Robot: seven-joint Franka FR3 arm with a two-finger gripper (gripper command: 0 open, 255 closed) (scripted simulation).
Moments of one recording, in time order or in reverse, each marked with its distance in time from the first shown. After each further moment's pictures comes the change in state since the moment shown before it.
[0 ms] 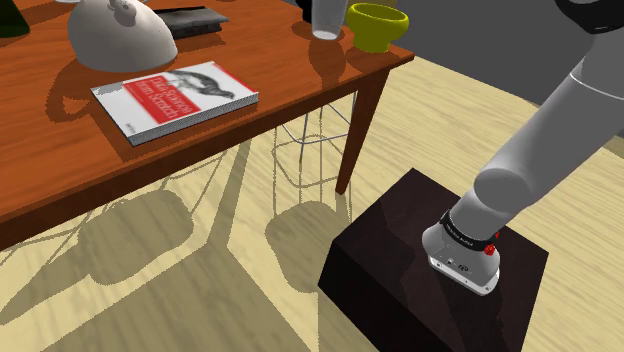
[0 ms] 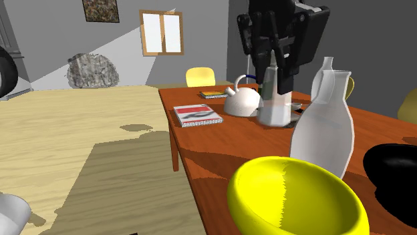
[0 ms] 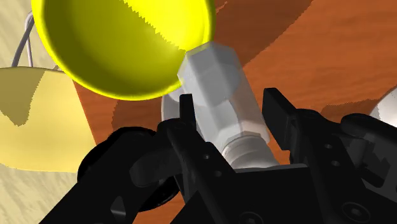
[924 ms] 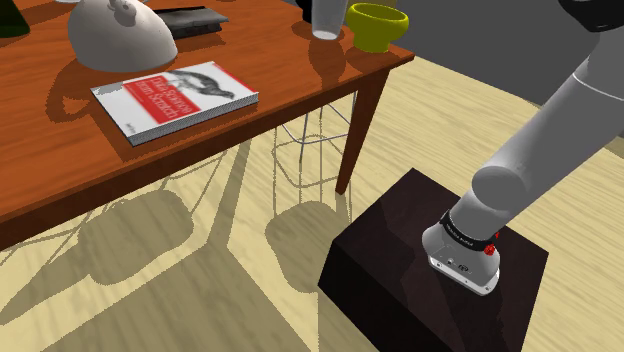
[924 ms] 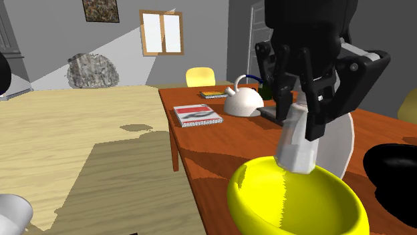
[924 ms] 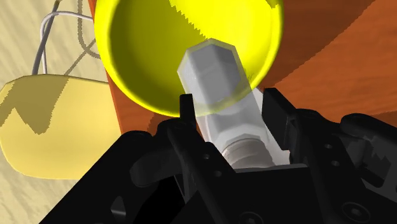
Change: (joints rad) arm -0.057 -0.018 -0.054 -0.139 0.014 0.096 -0.132
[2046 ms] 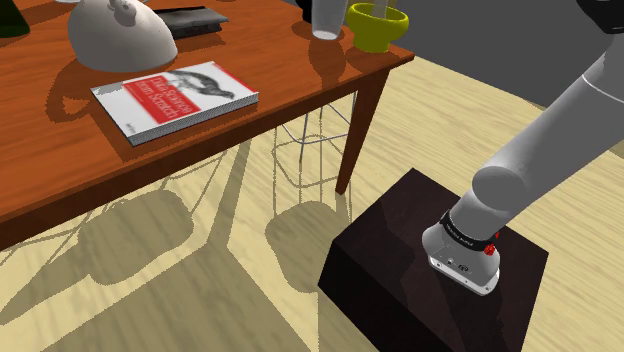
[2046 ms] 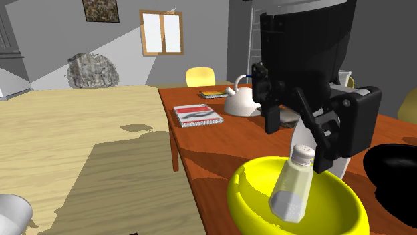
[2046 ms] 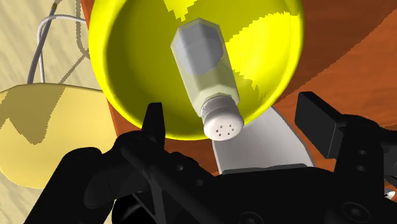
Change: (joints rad) arm 0.006 -0.061 0.008 -0.177 -0.014 0.117 -0.013
